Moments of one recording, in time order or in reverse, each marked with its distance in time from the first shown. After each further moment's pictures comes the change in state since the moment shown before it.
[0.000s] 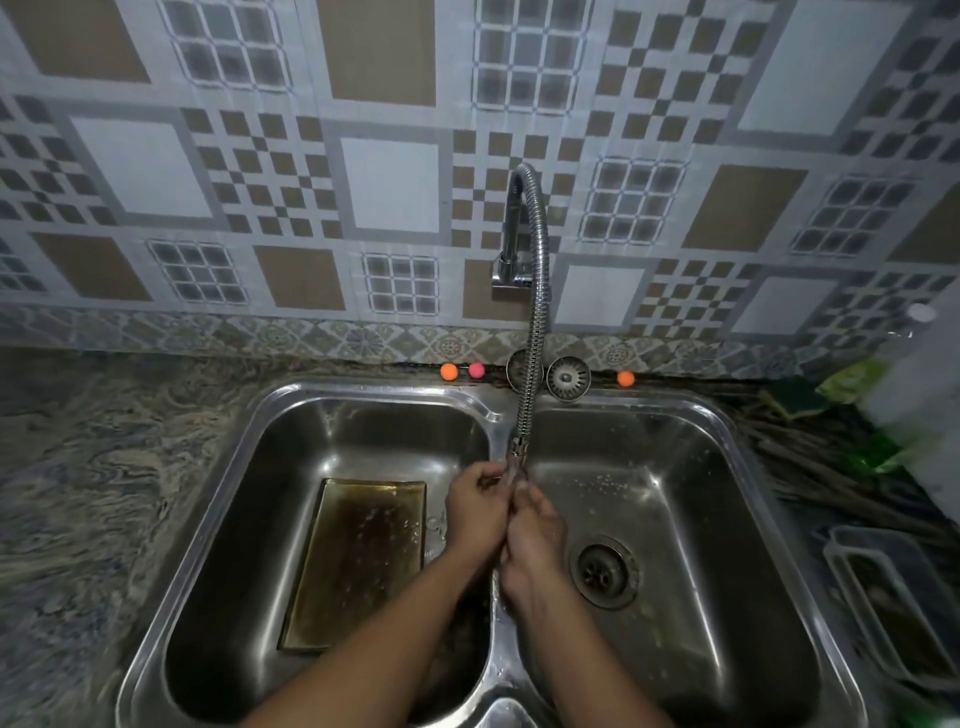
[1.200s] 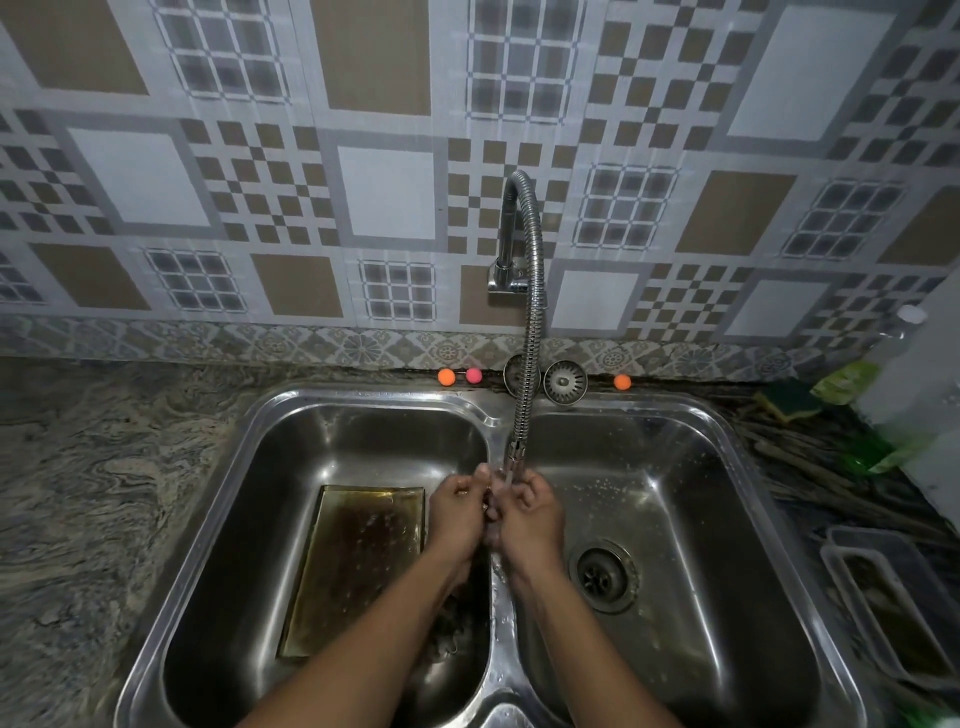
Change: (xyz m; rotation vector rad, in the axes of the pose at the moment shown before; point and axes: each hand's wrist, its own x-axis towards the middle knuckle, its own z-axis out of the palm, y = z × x) left_hand 0.004 -0.002 -0.014 -0.225 0.002 -0.283; right_hand -0.001 -0.010 -0.005 -0.208 -0.207 -0.220
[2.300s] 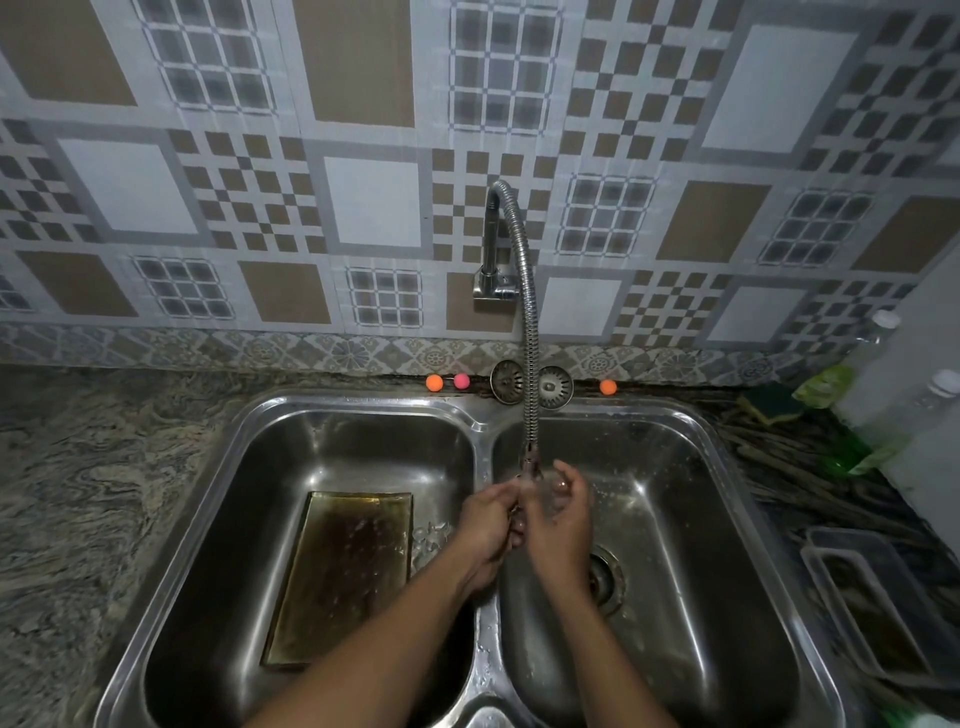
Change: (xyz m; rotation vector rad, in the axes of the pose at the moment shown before) left_hand -0.019 0.001 0.041 -0.062 -0.290 -0.178; right_hand 0.014 -0.002 -0.051 -0.353 0.187 -0.336
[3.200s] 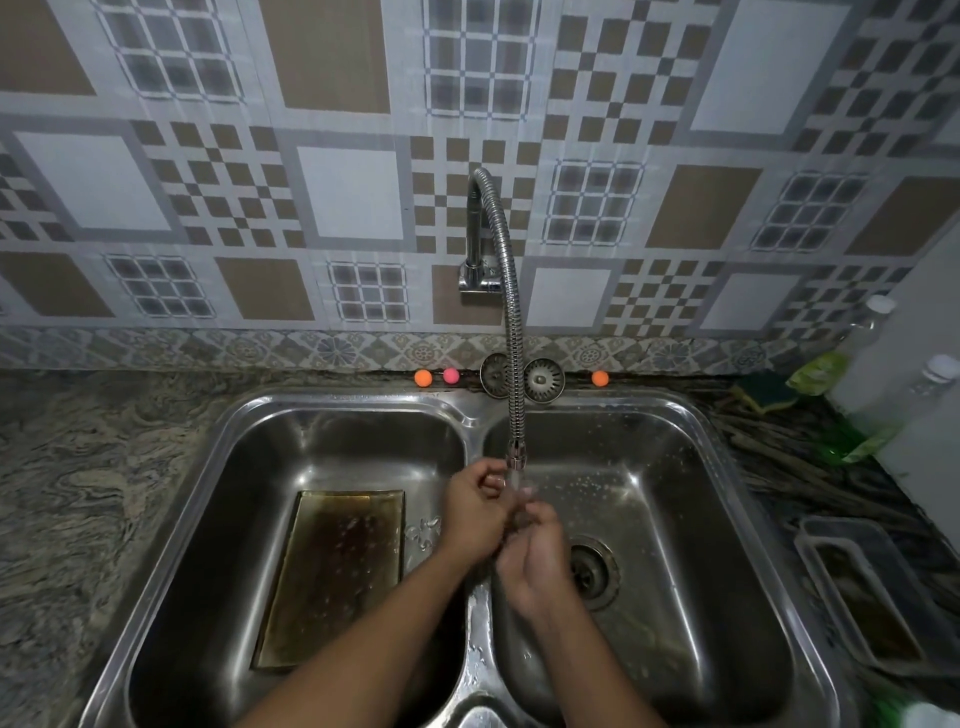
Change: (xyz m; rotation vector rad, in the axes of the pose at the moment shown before) left_hand 0.010 0.003 -0.004 0.290 0.086 0.389; right_hand -0.004 0.004 0.012 0.890 -0.156 0.703
